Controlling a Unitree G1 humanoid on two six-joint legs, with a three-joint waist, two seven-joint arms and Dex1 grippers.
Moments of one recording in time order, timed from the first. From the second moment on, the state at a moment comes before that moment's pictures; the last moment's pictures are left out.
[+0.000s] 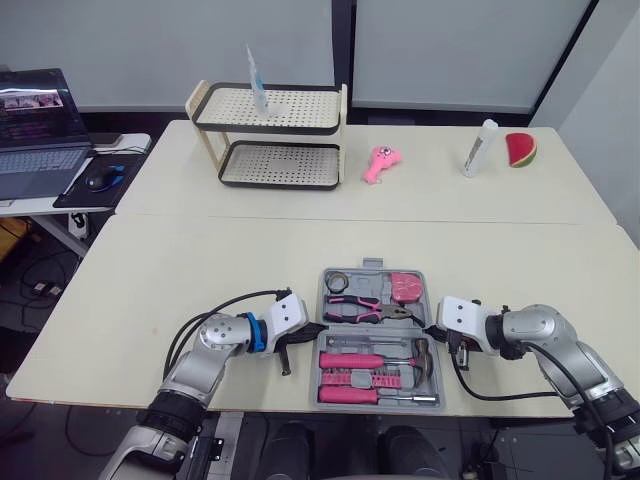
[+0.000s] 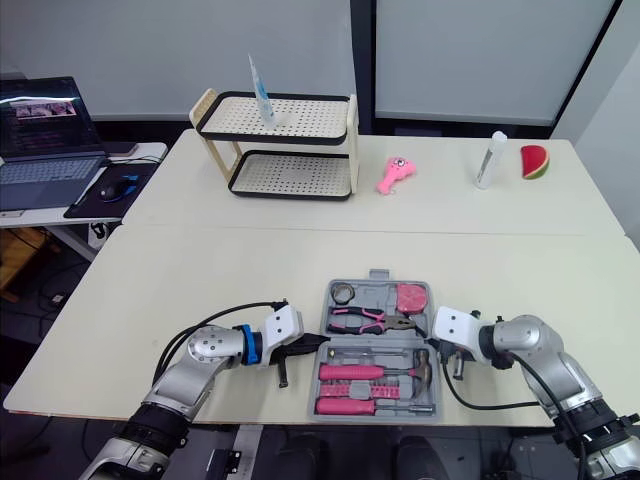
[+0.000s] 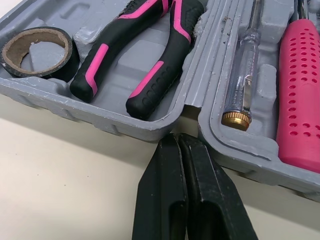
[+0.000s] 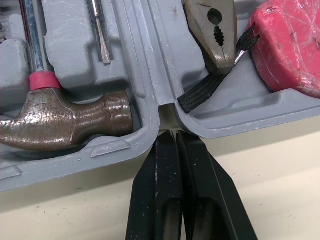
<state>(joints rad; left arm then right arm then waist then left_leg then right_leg) -0.27 0.47 -0.26 0.28 -0.02 -0.02 -1.04 -0.21 -0.74 0.26 -0.02 -0.10 0.25 1.04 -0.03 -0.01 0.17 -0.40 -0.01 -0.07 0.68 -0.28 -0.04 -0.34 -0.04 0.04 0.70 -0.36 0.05</state>
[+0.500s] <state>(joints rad) -0.26 0.49 -0.26 0.27 -0.03 -0.03 -1.04 -0.19 -0.74 0.25 -0.04 -0.10 0.27 1.02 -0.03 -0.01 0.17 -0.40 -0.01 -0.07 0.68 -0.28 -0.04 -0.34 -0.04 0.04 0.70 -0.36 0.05</state>
